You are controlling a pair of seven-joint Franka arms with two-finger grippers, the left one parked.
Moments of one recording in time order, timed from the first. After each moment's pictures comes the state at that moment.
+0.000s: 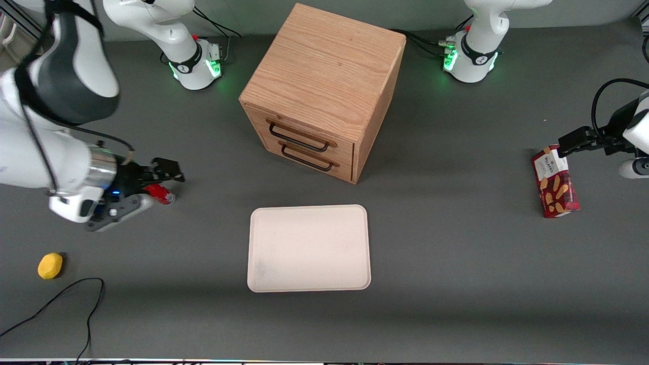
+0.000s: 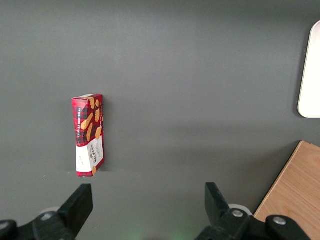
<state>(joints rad) 0.24 0.34 -0.05 -1.38 0.22 1.57 -0.23</state>
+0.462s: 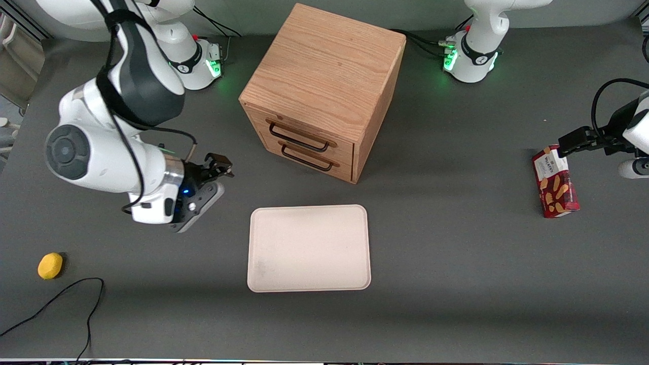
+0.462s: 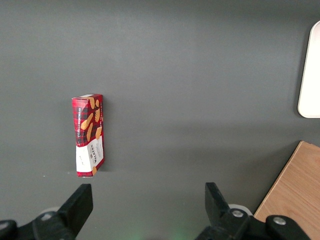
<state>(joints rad) 0.30 0.42 0.07 -1.31 0.21 1.62 -0.45</state>
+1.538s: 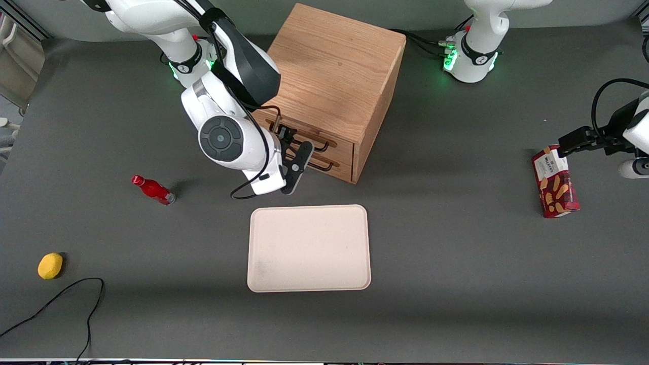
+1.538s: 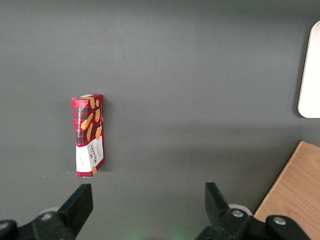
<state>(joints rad) 0.52 0.49 0.08 -1.37 0.24 1.62 -0.49</state>
